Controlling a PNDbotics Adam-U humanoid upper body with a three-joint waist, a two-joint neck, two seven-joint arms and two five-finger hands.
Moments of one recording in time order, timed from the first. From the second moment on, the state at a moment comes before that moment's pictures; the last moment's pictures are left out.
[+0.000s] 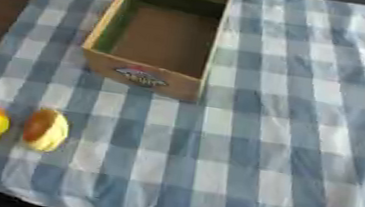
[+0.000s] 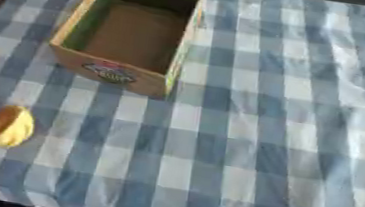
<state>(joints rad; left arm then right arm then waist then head) 0.17 0.97 0.10 -1.98 -0.52 0.02 -0.37 -0.27 -0.57 -0.20 -1.98 -0.21 -0.15 -0.24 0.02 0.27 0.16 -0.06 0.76</state>
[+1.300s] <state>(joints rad) 0.08 0.98 0.02 -1.80 -0.64 -0.02 -0.27 -0.28 -0.56 -0.20 -1.98 -0.21 -0.14 -0.23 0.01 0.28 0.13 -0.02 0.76</state>
